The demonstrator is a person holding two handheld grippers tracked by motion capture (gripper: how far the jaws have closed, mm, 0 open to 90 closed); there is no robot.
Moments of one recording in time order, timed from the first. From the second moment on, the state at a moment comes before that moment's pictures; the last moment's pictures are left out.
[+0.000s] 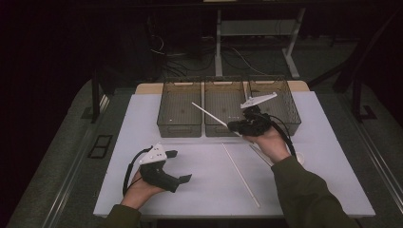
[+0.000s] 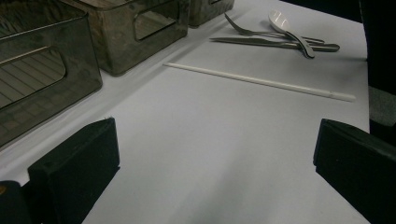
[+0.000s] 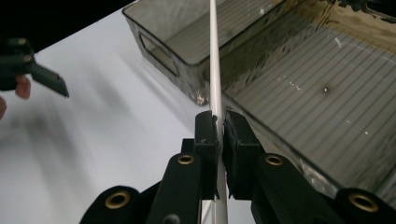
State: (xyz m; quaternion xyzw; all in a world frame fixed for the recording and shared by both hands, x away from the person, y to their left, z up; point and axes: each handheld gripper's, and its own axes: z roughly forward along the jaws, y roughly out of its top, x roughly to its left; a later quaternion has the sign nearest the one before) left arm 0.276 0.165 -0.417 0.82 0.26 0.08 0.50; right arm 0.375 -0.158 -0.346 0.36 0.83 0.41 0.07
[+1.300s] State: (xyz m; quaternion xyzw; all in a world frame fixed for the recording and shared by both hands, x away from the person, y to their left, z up) left arm 0.278 0.167 -0.418 0.82 0.25 0.09 0.51; right arm 0.482 -0.038 -0.352 0.43 0.82 0.36 0.10
